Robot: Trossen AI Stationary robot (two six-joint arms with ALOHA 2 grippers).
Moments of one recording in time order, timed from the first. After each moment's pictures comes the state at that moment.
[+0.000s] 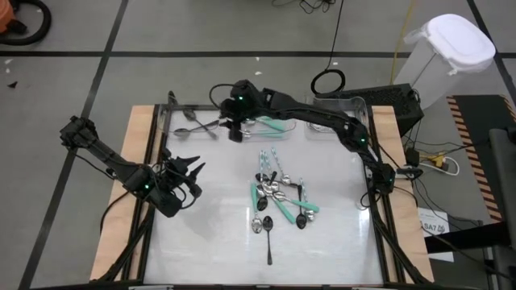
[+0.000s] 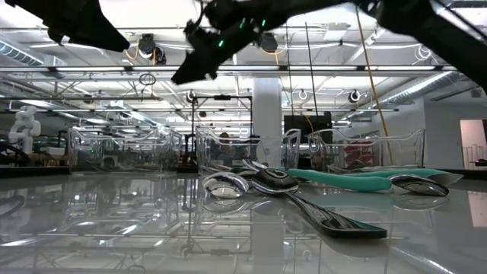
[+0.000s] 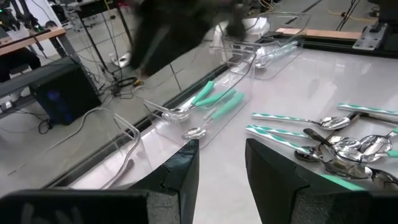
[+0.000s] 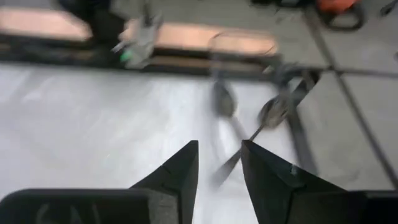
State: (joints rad) left arm -0.60 1.01 0.73 -0.76 -1.20 -0.86; right arm -0.34 2.24 2.19 -0.55 -0.23 -0.28
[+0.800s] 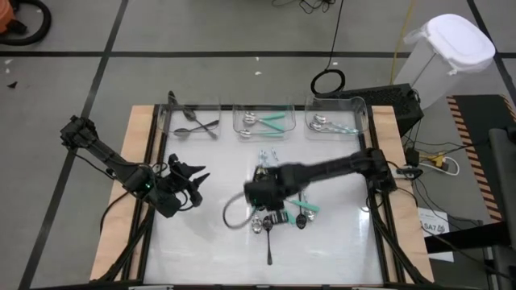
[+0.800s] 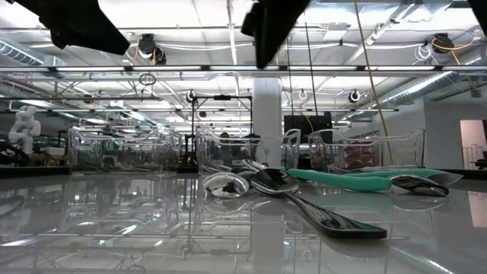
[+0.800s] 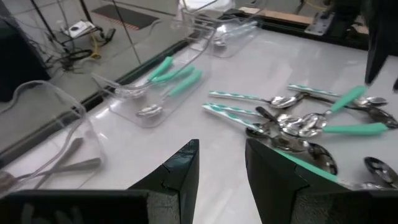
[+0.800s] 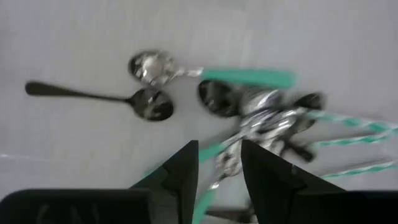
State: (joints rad) left arm -0.61 1.01 0.73 -0.63 -1.01 -0.83; right arm 0.20 2.05 1.96 -1.28 0.03 0.02
